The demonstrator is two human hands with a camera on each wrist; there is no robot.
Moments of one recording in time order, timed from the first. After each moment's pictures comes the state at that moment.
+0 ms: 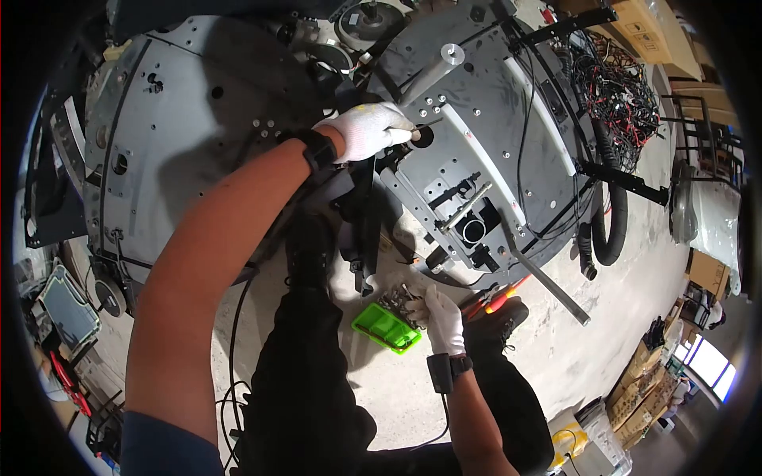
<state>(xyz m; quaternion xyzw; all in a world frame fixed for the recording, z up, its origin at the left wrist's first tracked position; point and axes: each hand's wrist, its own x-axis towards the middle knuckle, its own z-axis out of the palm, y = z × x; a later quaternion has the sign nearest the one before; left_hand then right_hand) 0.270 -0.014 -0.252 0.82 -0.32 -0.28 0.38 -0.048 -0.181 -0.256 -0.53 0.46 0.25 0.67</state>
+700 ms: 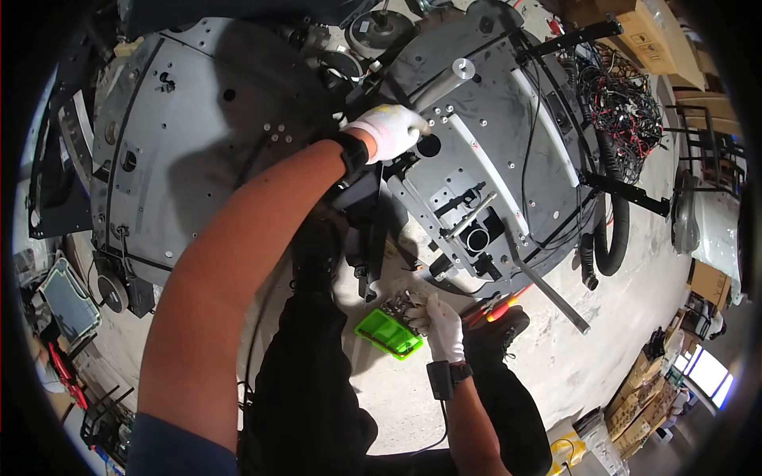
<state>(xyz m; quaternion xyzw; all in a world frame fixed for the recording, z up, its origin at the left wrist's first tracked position) 0.277 -0.037 -0.252 0.87 -0.25 -0.27 0.32 -0.052 -0.179 -0.259 -0.51 0.46 0.25 0.68</state>
